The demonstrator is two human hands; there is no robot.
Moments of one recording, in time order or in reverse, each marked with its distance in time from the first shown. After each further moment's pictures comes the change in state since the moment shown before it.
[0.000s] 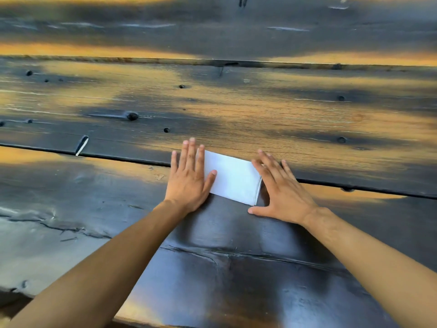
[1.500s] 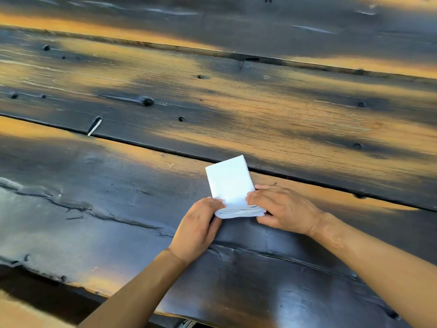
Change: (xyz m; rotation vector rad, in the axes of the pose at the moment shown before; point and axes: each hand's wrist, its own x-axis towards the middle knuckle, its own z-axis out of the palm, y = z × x) left_hand -0.117 0.026 0.015 -0.627 0.228 0.141; right_hand -0.005 -0.023 0.002 0.027 0.202 -0.609
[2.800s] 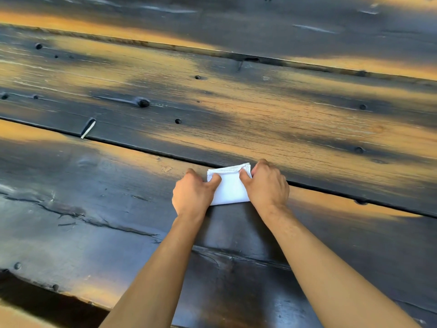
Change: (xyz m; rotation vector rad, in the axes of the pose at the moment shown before) left_hand 0.100 -0.008 0.005 0.134 0.115 -0.992; right_hand 0.088 -0.010 0.017 0.024 0.061 1.290
